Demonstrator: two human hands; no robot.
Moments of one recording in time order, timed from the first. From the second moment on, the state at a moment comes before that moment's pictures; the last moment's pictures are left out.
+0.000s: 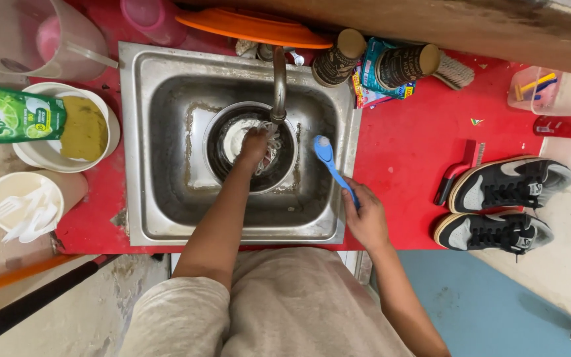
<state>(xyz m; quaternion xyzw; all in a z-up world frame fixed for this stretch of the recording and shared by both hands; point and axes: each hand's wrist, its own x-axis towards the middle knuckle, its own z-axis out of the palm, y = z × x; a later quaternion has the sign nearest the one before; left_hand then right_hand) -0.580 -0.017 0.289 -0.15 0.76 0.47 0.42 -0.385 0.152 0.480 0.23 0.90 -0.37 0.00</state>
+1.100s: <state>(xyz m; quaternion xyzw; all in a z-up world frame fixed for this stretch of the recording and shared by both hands) -0.580 -0.119 0.311 -0.12 0.95 0.29 0.02 -0.370 0.210 0.414 0.27 0.88 -0.33 -0.21</state>
